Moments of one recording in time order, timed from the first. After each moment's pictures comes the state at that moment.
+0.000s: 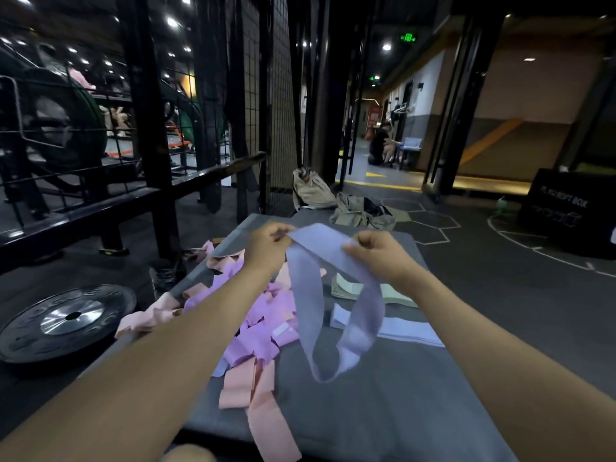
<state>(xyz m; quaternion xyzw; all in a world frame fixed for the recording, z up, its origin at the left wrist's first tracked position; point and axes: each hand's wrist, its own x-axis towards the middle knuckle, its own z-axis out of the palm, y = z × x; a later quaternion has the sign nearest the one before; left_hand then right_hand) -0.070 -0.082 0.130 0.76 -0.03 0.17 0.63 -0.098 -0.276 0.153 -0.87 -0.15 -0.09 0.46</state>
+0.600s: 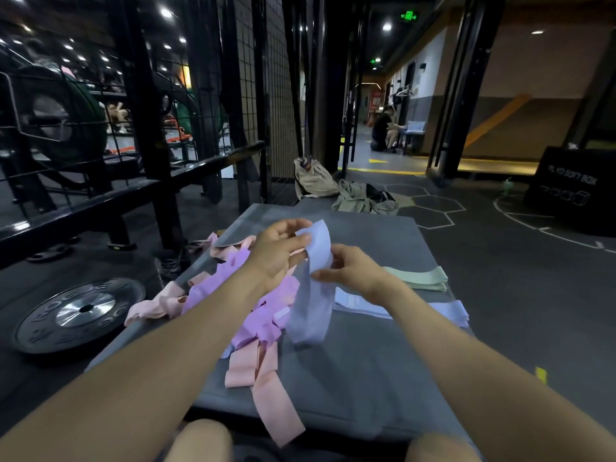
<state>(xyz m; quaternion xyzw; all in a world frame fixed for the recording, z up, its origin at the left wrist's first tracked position) -0.104 -0.096 0.123 0.61 -0.08 0.03 0.79 -0.106 -0.254 0.106 -0.82 -0.16 0.06 0.54</state>
